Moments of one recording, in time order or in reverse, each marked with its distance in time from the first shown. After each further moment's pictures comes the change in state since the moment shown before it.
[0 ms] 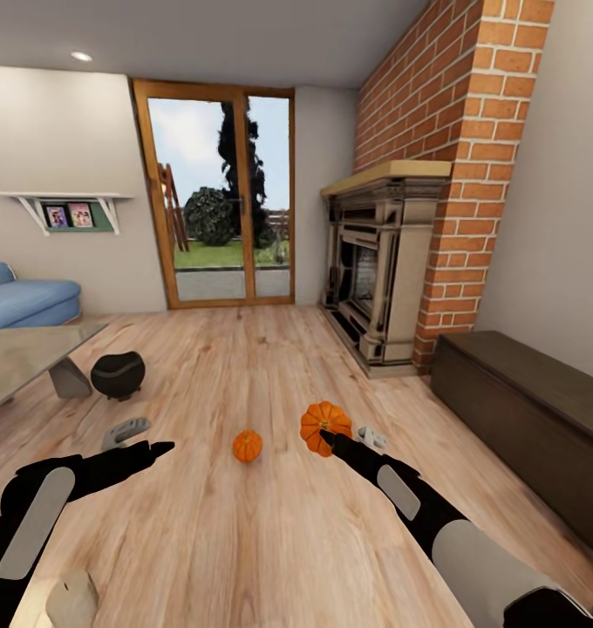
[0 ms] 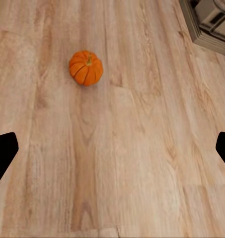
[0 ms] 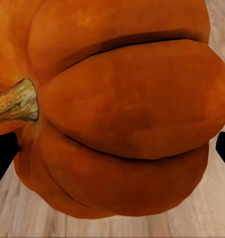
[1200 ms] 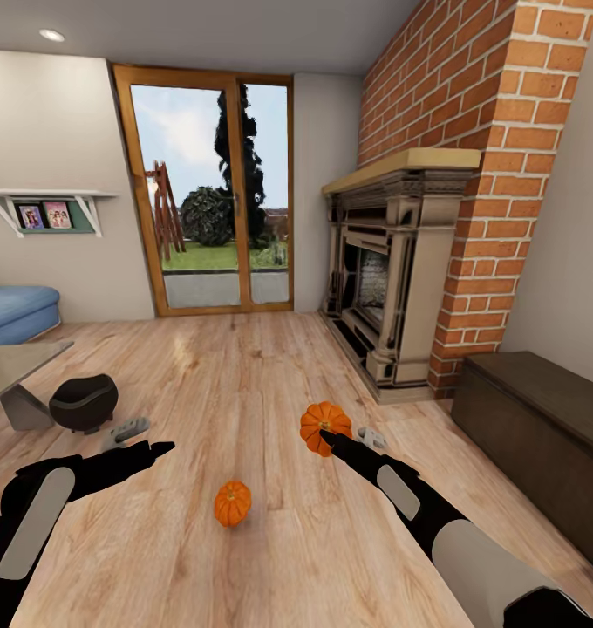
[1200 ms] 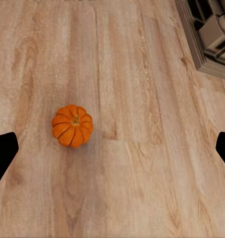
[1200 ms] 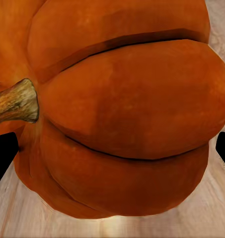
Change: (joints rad) left arm 0.000 0.000 0.000 0.001 0.001 0.000 -0.001; right arm 0.000 0.001 0.000 0.000 0.000 0.000 0.000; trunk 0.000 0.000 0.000
